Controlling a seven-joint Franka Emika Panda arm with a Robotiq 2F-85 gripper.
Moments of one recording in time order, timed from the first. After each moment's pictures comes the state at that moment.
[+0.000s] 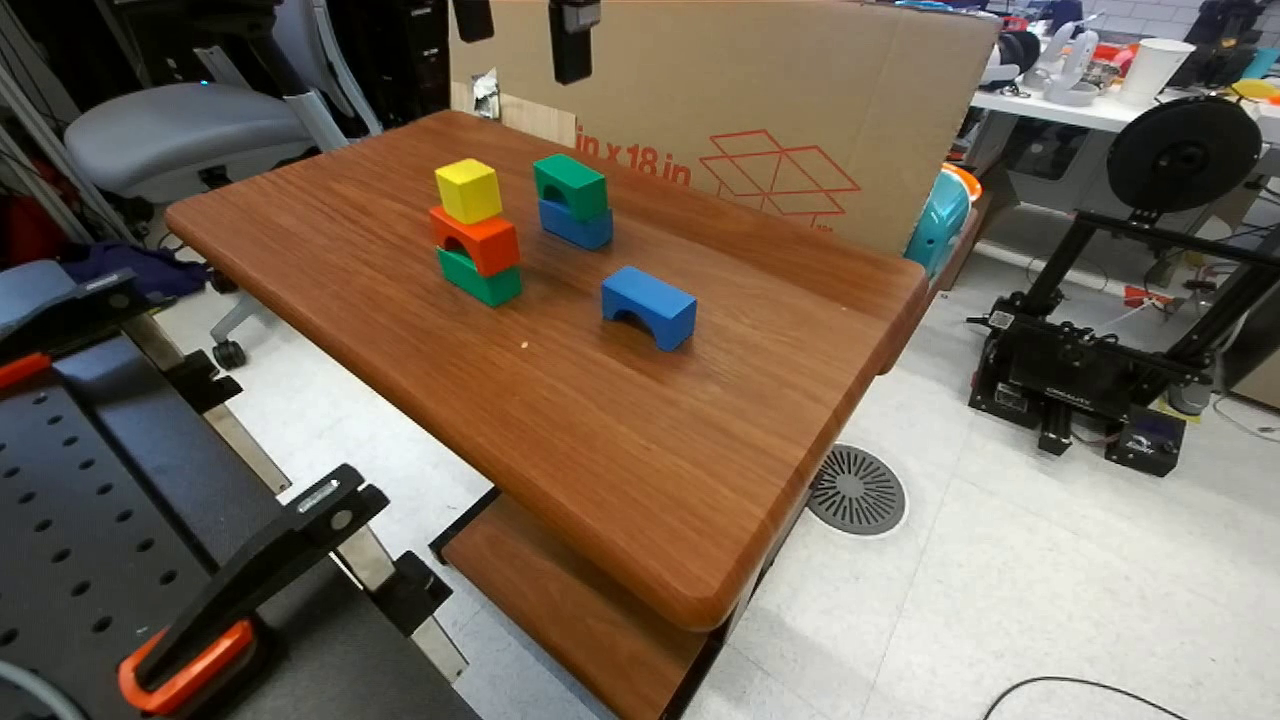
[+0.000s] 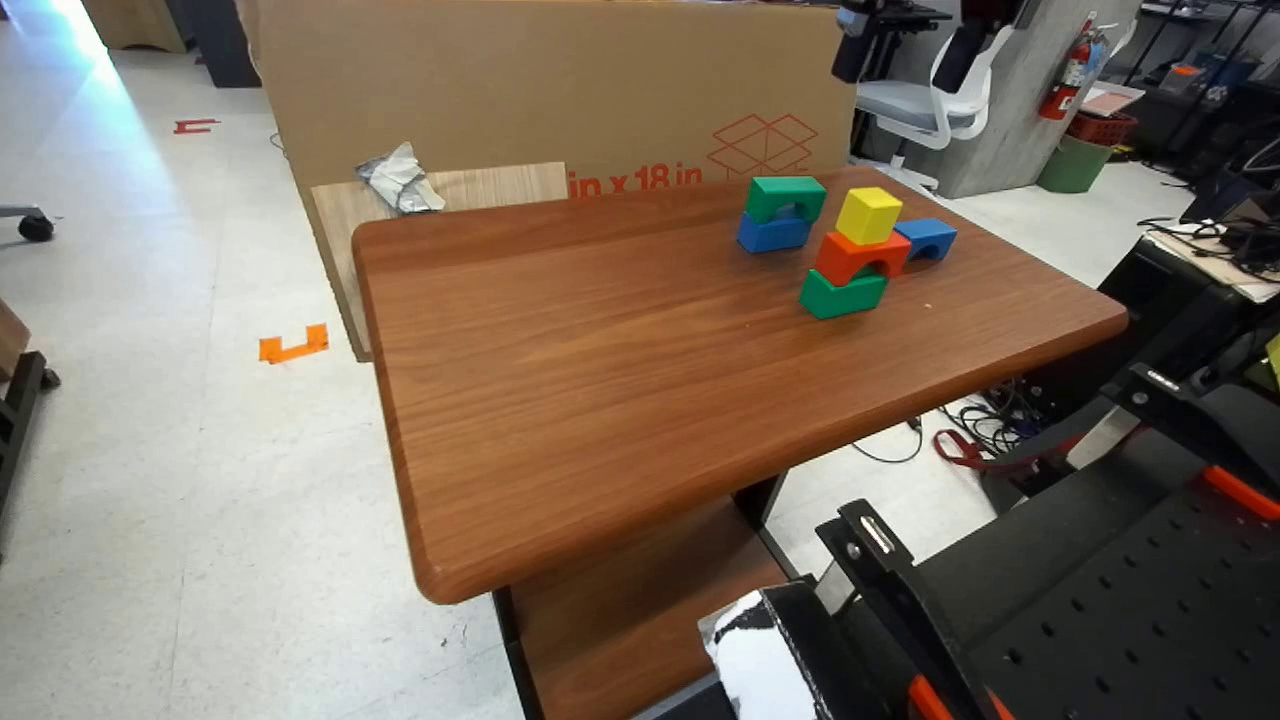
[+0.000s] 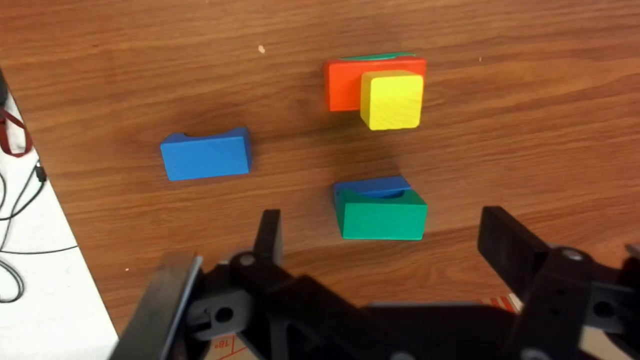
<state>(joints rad) -0.03 0.26 -0.03 -2.18 0.08 2.50 -0.04</state>
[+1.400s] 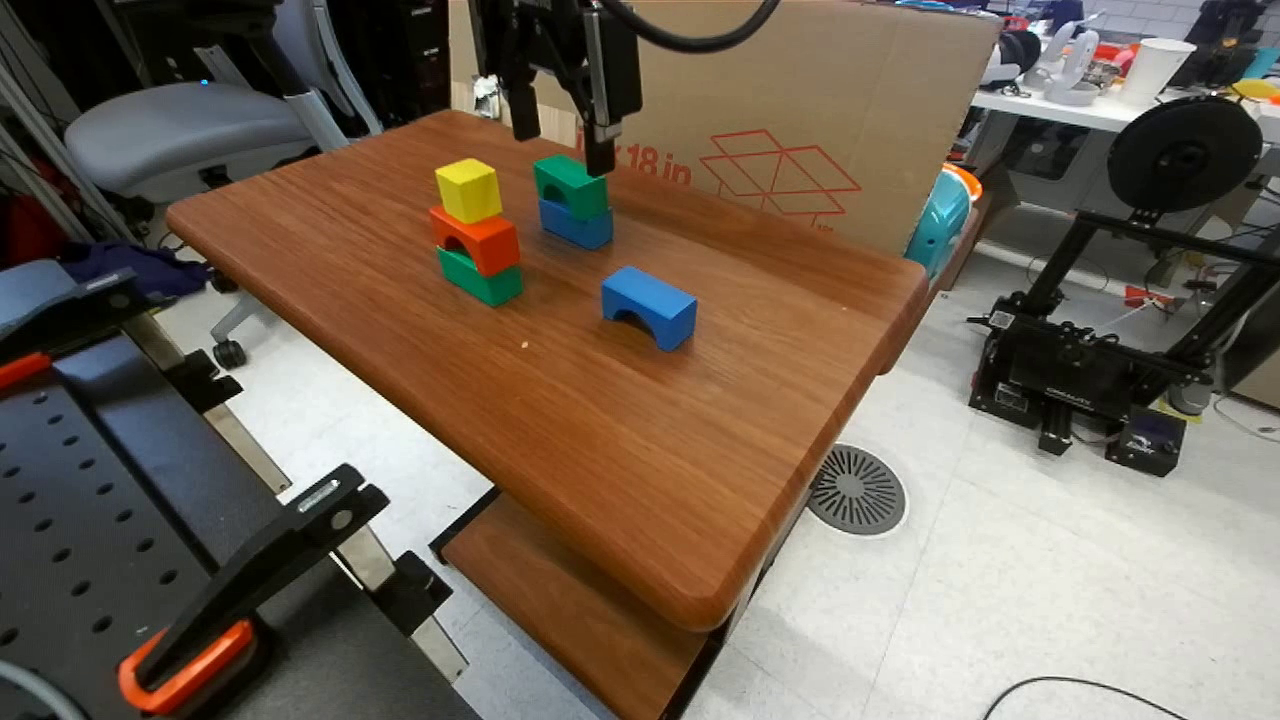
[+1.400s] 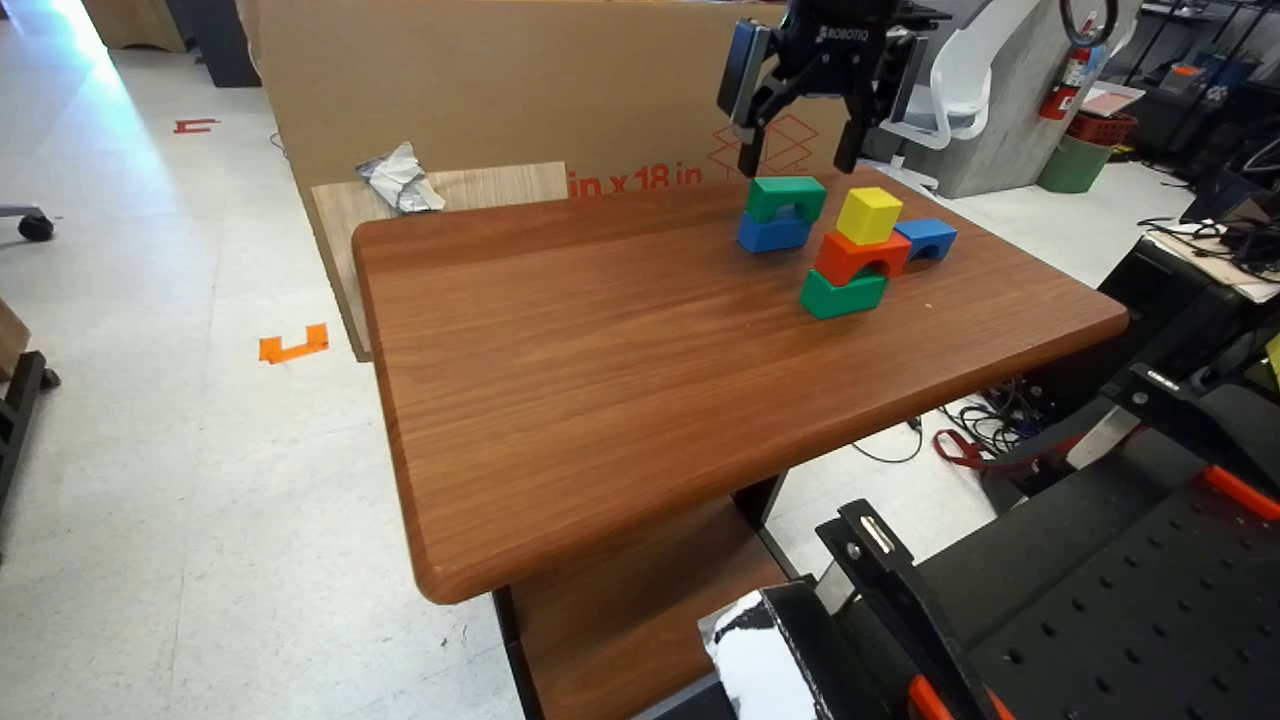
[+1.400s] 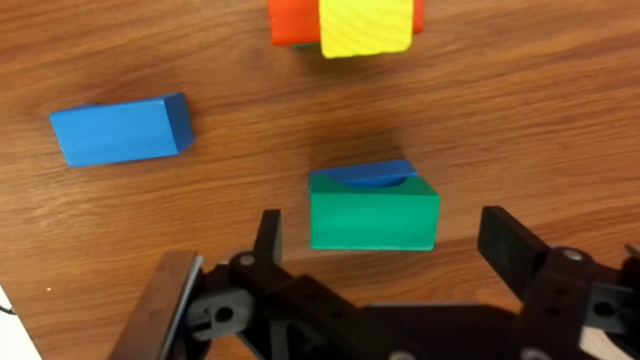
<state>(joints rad) 0.04 0.55 -0.05 -1.97 -0.02 2.54 0.14</state>
